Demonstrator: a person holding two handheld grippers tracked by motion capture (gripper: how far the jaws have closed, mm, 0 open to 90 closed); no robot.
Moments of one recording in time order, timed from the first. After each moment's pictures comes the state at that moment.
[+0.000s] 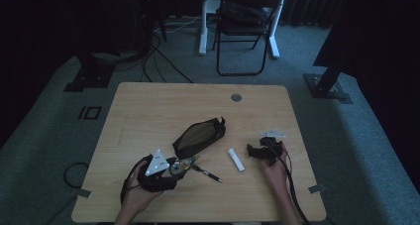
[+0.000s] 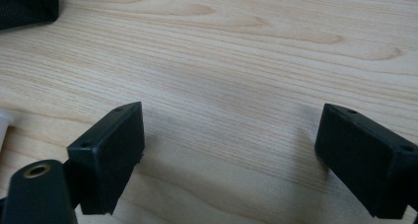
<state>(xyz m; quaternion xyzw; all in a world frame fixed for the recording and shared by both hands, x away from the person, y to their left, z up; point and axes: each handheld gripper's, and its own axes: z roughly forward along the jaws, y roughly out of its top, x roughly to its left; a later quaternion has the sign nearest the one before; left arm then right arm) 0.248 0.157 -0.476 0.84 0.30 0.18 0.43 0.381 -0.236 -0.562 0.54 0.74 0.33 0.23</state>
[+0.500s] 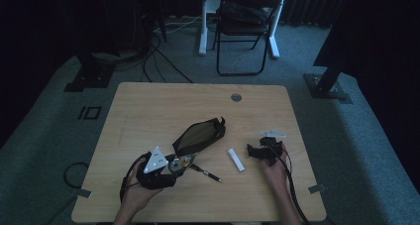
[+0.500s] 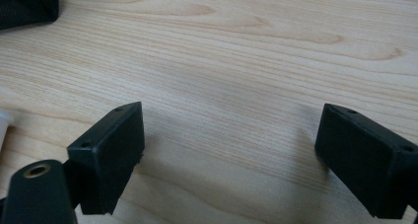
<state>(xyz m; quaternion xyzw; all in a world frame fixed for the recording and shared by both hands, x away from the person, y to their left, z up) 0.251 0.159 -0.467 0.83 0.30 0.19 0.43 0.381 -0.236 -0.562 0.54 0.74 0.33 0.23</state>
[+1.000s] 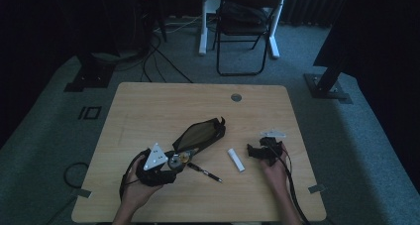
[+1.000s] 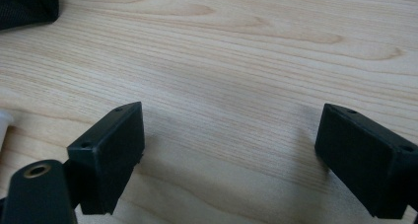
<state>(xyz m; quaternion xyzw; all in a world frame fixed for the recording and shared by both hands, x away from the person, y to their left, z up) 0.255 0.158 -0.458 0.82 0.31 0.20 0.43 0.381 -0.236 -0.562 0.54 0.74 0.33 0.23</state>
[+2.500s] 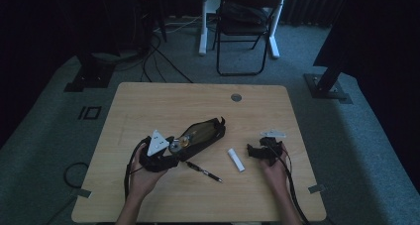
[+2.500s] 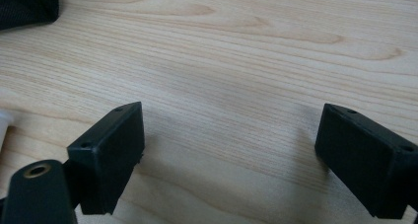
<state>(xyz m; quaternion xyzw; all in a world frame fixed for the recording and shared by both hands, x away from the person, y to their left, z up) 0.284 0.152 -0.449 0.79 0.35 0.24 0.44 0.381 -0.236 -0.562 0.53 0.74 0.33 0.23</state>
